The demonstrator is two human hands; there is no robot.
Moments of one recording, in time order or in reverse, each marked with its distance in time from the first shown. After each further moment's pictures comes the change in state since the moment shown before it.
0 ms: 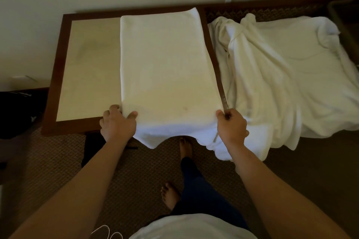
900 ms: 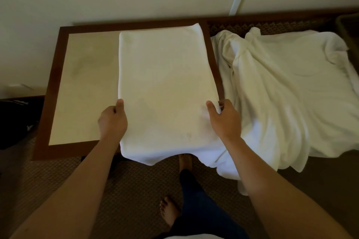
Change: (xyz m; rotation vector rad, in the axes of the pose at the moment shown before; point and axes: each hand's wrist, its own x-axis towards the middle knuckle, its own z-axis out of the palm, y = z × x) left_hand 0.066 0.046 -0.013 -0.262 0.027 0.015; right_hand 0.066 -0.066 0.026 -0.050 -0.109 -0.204
